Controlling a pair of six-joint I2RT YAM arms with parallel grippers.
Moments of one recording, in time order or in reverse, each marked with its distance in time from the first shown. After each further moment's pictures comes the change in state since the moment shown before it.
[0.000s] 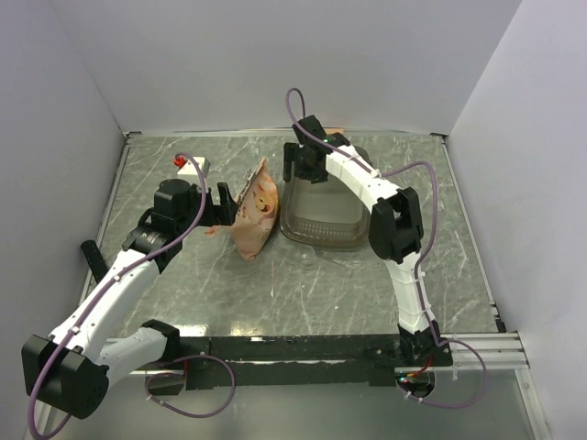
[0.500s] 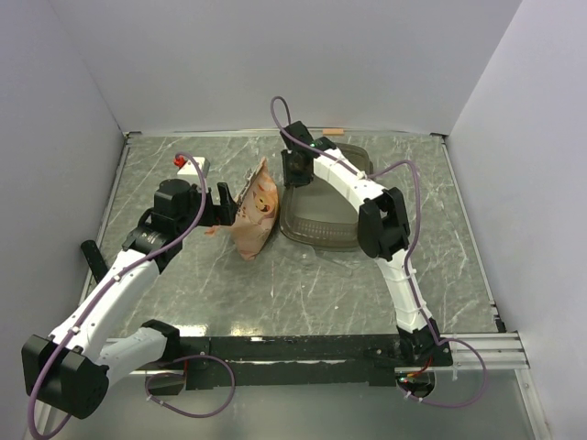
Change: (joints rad) left arm 0.000 0.000 0.000 0.000 0.000 0.000; right arm 0.041 0.117 0.109 -0.015 0.014 -0.053
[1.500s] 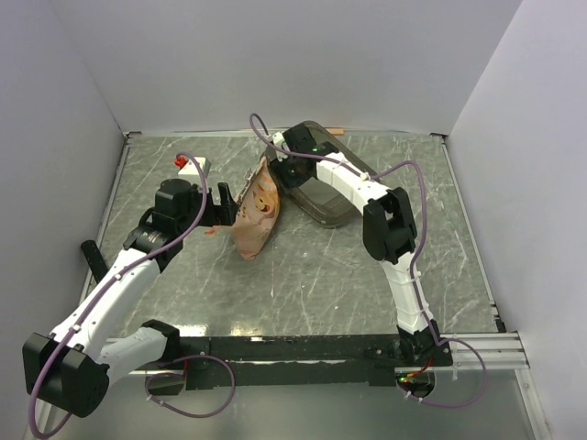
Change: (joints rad) left arm 0.000 0.009 0.000 0.000 0.000 0.000; right arm 0.002 -0.076 -0.150 0.138 -0.172 -0.545
